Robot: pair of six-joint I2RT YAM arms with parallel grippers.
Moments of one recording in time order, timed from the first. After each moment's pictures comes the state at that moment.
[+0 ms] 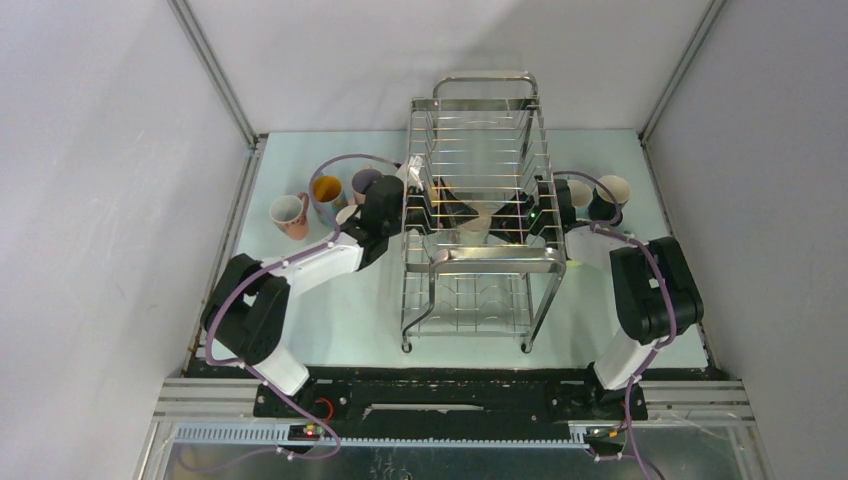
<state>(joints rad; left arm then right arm) -0.60 1.60 1.00 0.31 0.37 -0.84 0.26 1.70 0.89 0.21 -0.48 0.98</state>
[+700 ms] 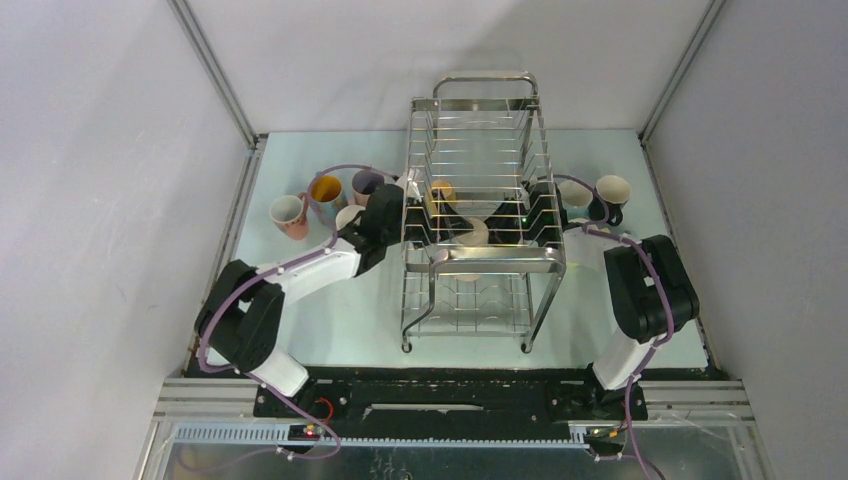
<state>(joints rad) -0.62 1.57 0.96 0.19 0.33 -0.85 0.30 1.72 0.89 0.19 -0.54 0.98</state>
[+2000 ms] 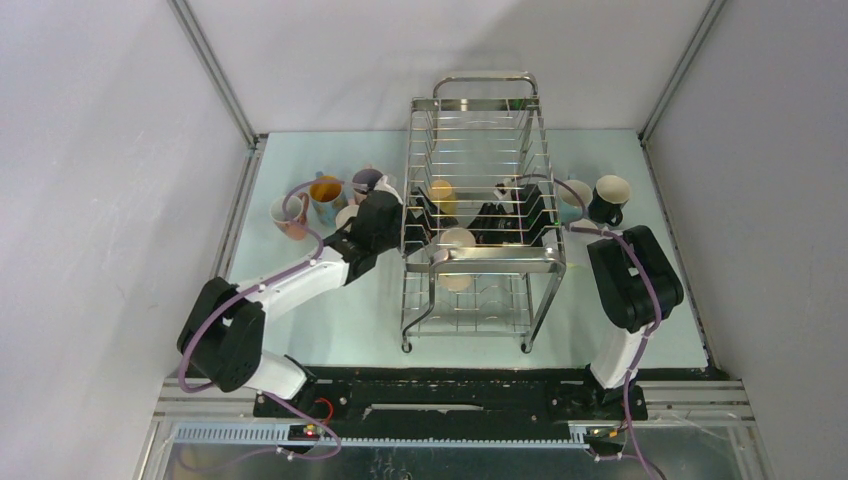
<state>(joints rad) -0.62 1.44 0.90 0.06 0.10 -1.05 0.38 1.81 0.93 0.26 -0.68 0.93</state>
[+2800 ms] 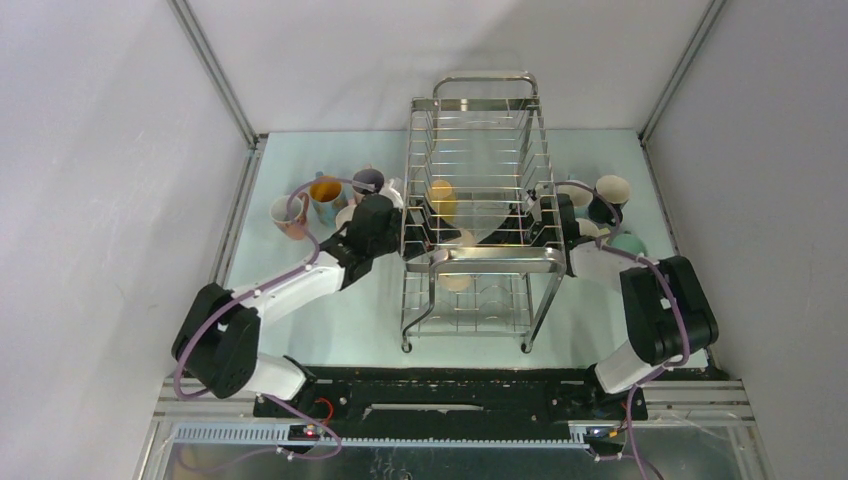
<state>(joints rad) -0.61 1.41 0.86 0.09 0.25 -0.95 0.28 1.59 0.77 0.18 -0.61 0.88</state>
